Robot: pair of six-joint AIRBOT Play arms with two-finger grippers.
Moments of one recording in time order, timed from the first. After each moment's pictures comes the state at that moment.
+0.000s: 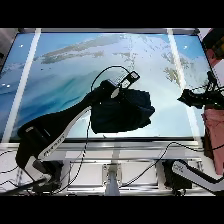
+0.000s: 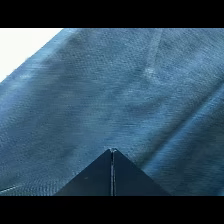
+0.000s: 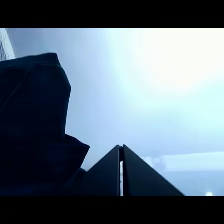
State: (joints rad) left arm -0.78 -1.79 1.59 1.48 -0.90 -1.36; right arm -0.48 -1.21 0.94 -1.00 1.13 1.27
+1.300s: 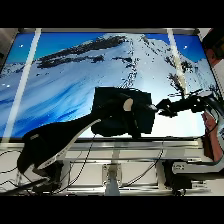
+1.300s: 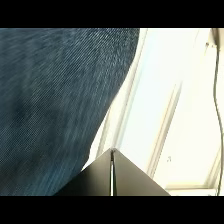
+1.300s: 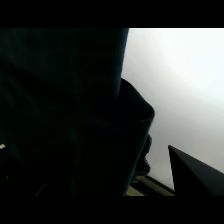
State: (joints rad) left arm -0.95 -1.74 1.59 1.06 -1.32 -1.16; right arm -0.33 -1.52 0.91 -0.79 1.36 1.06
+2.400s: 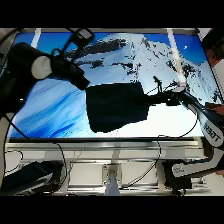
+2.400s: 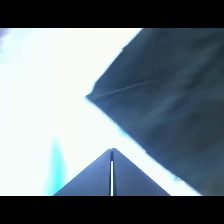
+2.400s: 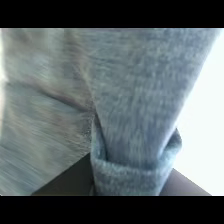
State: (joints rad) left arm -0.51 -1.21 1.59 1.70 -1.32 -1.33; right arm -0.08 -1.58 0.98 -0.52 1.04 0.86
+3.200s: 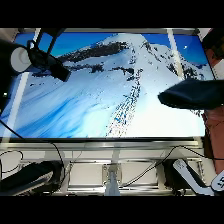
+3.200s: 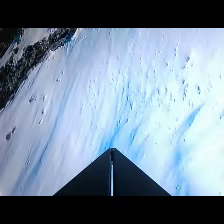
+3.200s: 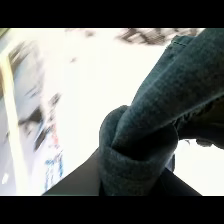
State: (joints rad) left arm -0.39 -1.19 1.59 1.75 -1.32 -1.33; right arm -0.94 -0.98 1.04 -0.76 1.06 1.14
